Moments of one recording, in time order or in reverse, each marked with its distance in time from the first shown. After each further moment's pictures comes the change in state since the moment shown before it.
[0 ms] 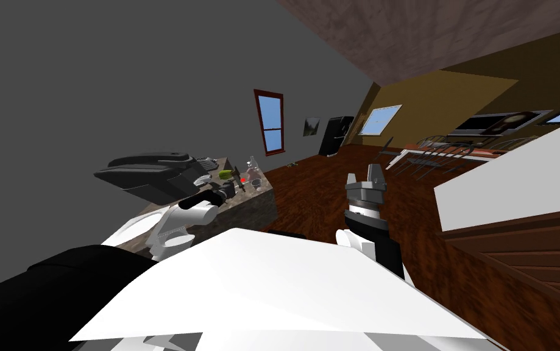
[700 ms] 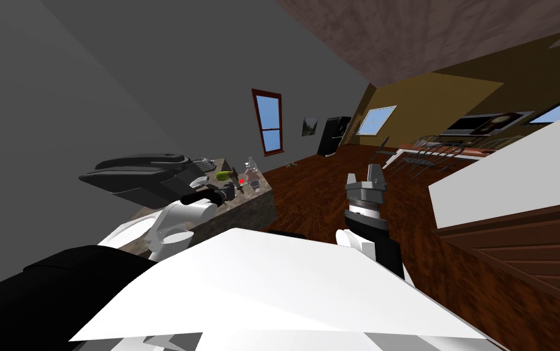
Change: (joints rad) left arm -0.029 0.038 0.012 -0.003 0.043 0.169 0.009; right arm 0.000 0.000 0.000 0.000 0.000 0.000 0.000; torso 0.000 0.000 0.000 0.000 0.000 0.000
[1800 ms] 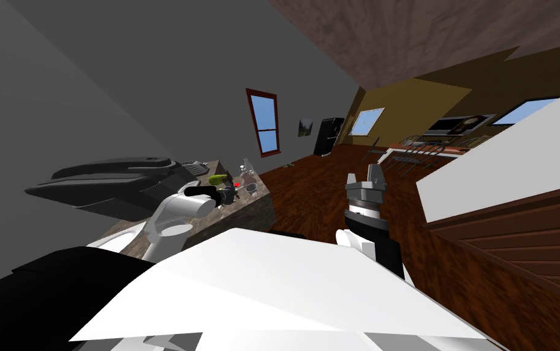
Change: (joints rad) left arm -0.069 0.084 0.012 -0.005 0.092 0.301 0.006; right arm 0.000 0.000 0.000 0.000 0.000 0.000 0.000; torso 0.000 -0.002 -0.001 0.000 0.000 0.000
